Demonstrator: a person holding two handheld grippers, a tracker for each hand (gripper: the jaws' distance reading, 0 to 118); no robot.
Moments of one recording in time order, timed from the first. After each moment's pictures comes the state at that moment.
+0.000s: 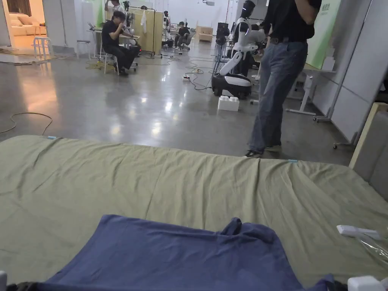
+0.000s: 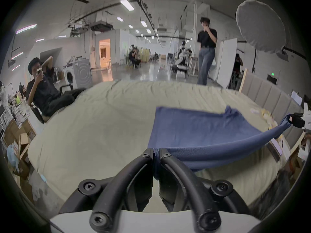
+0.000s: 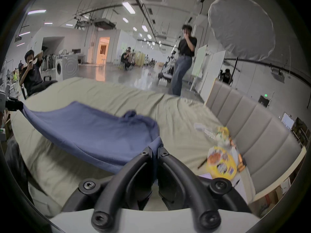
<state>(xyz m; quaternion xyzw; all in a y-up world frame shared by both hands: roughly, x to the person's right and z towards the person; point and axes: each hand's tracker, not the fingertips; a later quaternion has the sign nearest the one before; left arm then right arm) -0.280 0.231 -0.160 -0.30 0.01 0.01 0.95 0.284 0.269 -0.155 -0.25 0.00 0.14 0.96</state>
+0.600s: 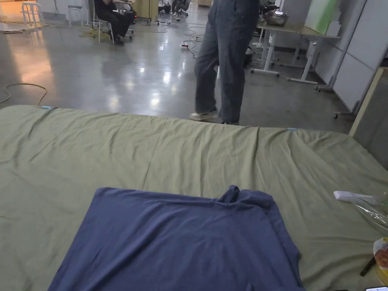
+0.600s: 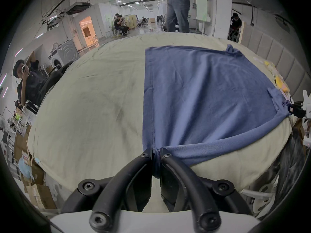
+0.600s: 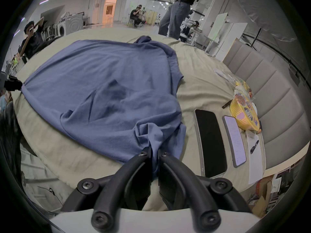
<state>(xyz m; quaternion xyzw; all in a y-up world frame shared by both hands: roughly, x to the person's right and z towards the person) -0.246 0.147 -0.137 -0.46 -0.02 -0.07 0.89 0.285 0.134 -0.128 -0.44 0.02 0.17 0.88</state>
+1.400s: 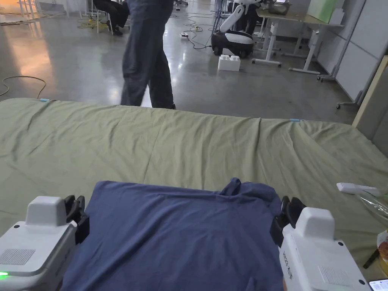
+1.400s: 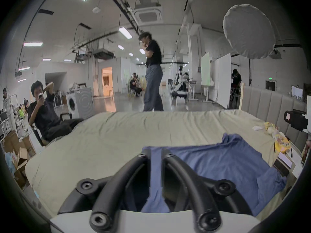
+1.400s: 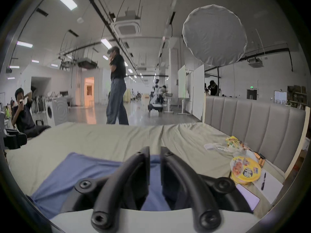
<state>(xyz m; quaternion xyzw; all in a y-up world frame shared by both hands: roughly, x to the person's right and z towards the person) -0.177 0.263 -0.202 -0.13 0.02 -0.02 0.99 0.200 0.268 -0.198 -0.04 -0.05 0.02 1.00</state>
